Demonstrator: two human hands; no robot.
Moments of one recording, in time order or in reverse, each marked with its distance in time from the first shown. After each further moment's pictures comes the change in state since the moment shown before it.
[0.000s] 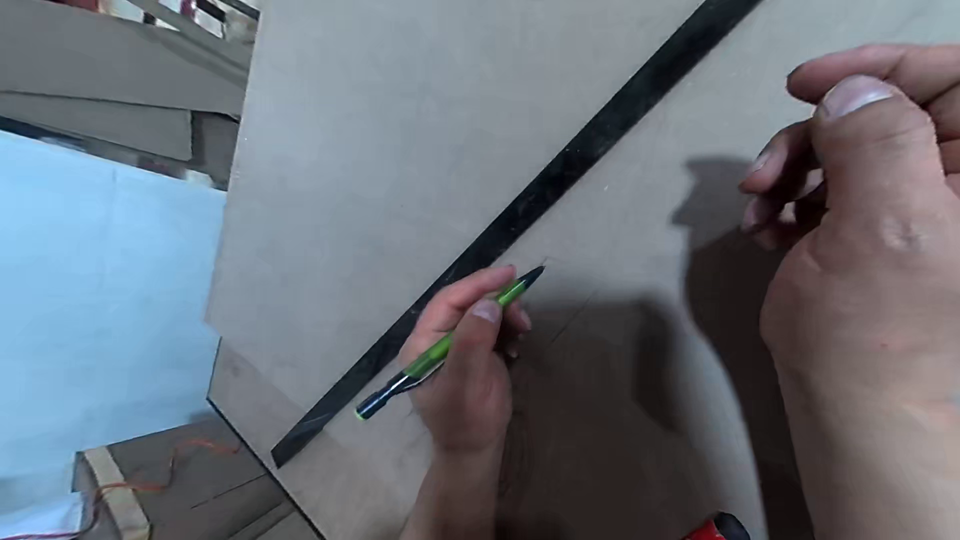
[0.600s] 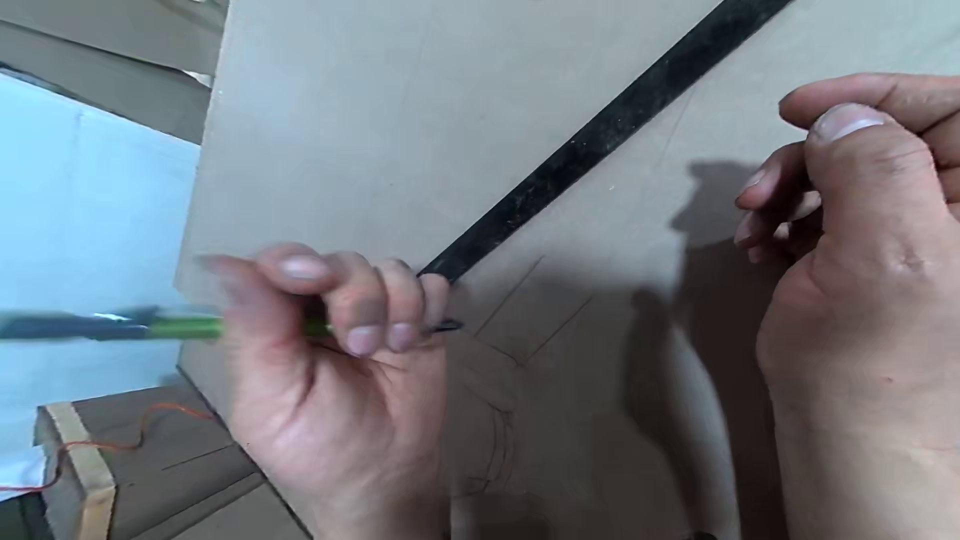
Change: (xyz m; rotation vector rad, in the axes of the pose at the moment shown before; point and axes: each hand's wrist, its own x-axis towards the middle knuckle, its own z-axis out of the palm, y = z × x) left_hand 0.024 0.044 -0.011 -0.376 0.113 0.057; right_hand 0.000 0.000 0.004 -0.068 -0.044 0.069
